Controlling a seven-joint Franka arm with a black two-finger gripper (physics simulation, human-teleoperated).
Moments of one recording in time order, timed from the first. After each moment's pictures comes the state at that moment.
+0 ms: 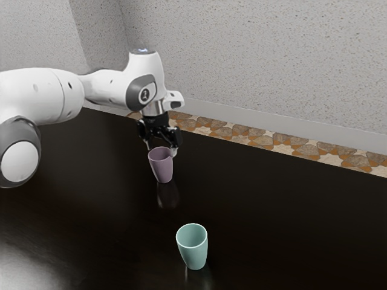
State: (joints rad) arm -0.03 0.56 0.03 -1.46 -0.02 2.01 0.00
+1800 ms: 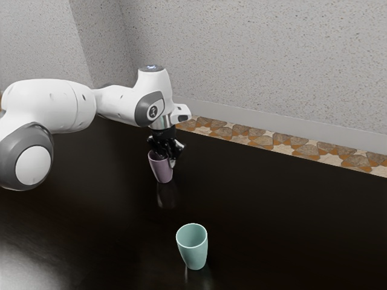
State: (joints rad) arm -0.03 0.64 0.01 -1.45 0.01 2.11 -0.03
